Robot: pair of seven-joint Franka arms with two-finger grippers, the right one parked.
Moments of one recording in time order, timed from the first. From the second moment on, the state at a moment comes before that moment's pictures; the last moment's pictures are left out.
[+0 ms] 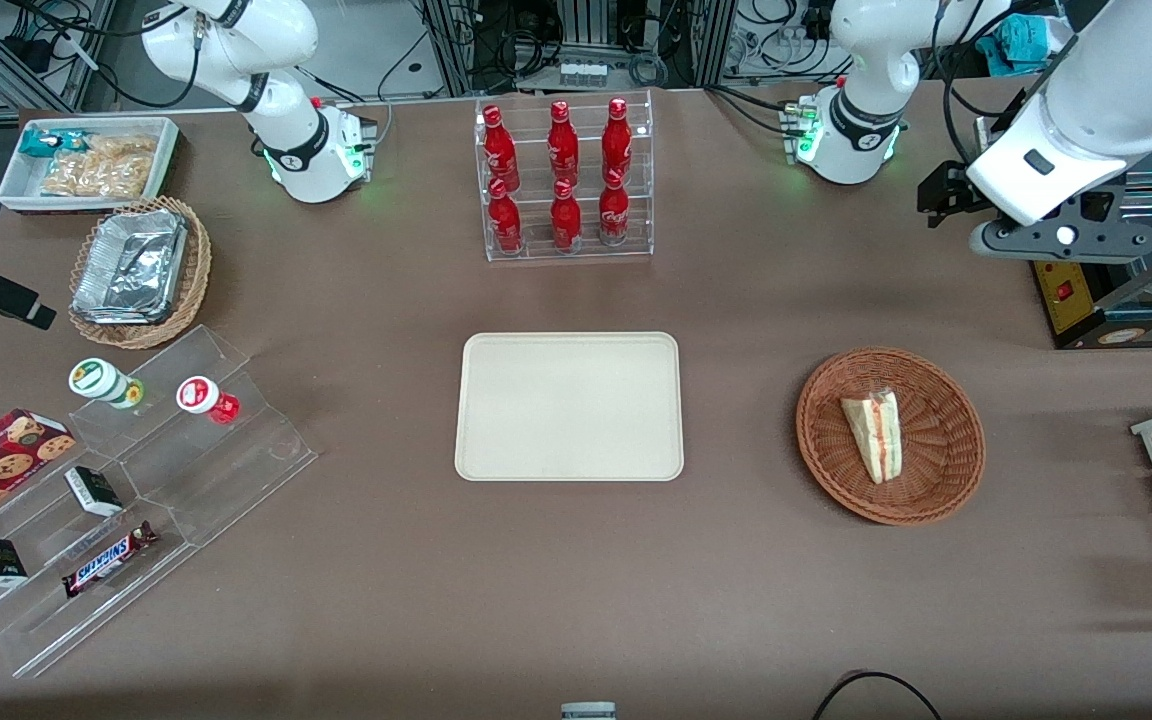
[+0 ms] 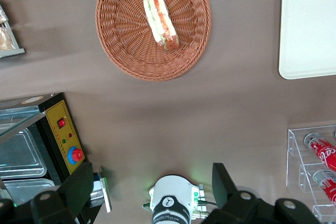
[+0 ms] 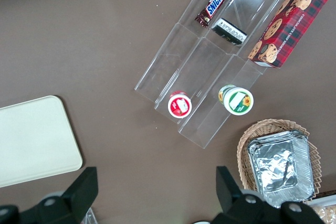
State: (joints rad) arm 0.10 -0.03 -0.35 -1.54 0.08 1.29 -0.09
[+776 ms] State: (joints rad) arm 0.12 0.04 -0.35 -1.71 0.09 1.46 -0.15
